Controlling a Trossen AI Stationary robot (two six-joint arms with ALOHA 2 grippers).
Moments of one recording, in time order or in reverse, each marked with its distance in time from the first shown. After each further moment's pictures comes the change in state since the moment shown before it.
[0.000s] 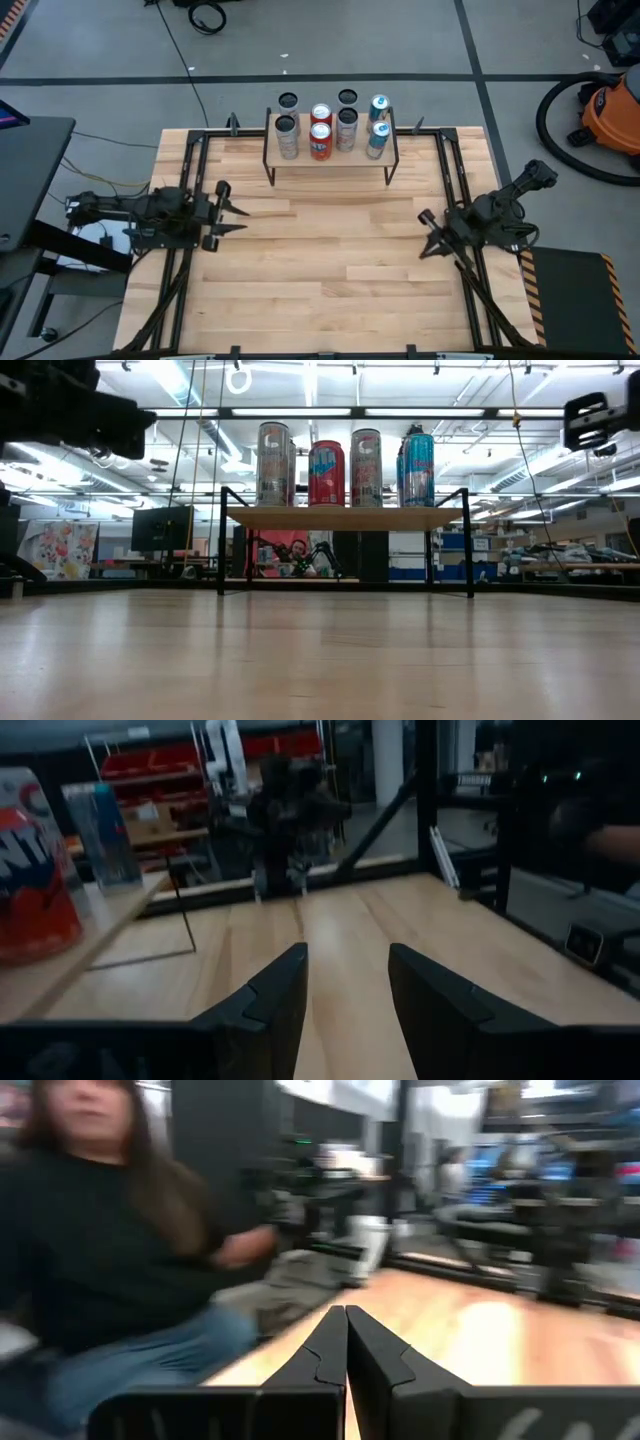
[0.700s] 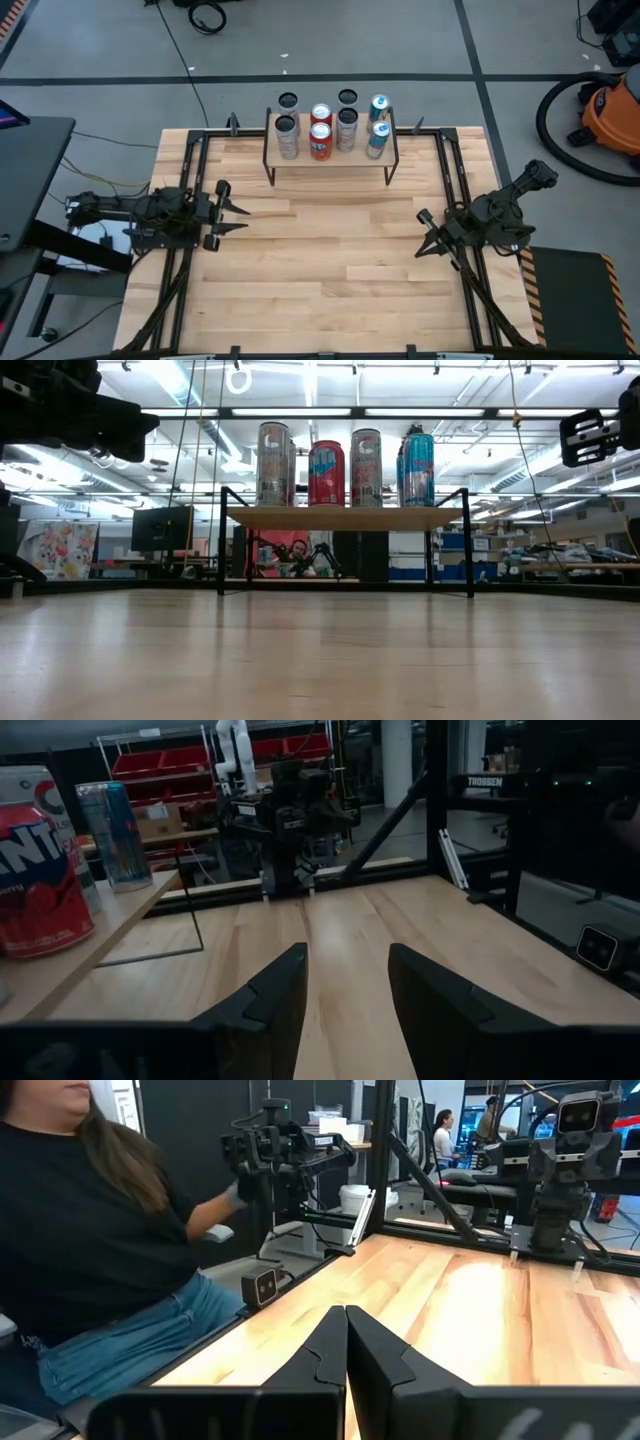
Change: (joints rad) left arm 0.002 0.003 -0.010 0.011 -0.021 -0.008; right arm -0.004 0.003 0.000 -0.078 0.038 0.031
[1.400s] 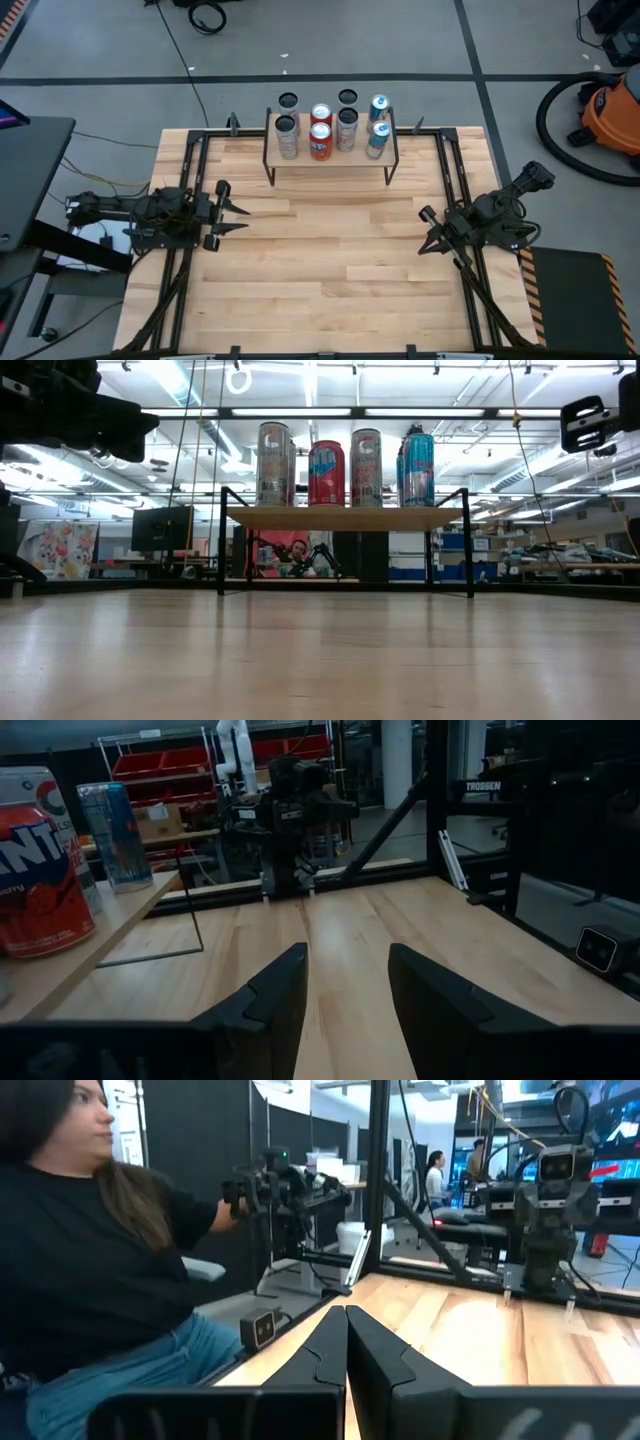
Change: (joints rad) left arm 0.000 -0.002 -0.001 -0.001 0.000 -0.003; right arm 0.004 -0.052 0.000 0.054 0.009 -0.001
